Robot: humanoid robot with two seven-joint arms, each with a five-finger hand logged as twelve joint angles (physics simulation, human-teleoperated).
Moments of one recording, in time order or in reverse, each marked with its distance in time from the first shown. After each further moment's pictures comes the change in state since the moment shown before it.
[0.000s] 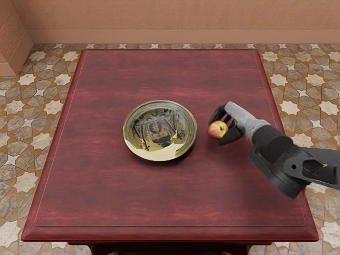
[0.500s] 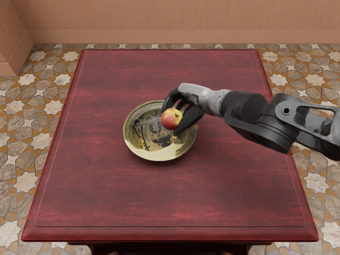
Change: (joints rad) left arm 0.000 0.000 0.000 0.000 0.000 0.000 0.000; right arm 0.065 0.130 0.321 -0.072 0.249 0.436 0.000
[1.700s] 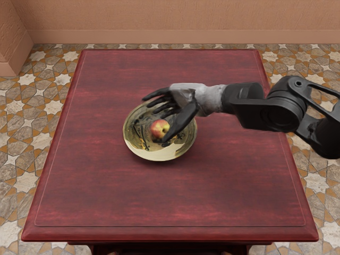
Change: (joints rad) left arm 0.000 0.000 0.000 0.000 0.000 0.000 0.000; right arm -0.143 0.068 0.281 -0.172 0.245 0.312 0.001
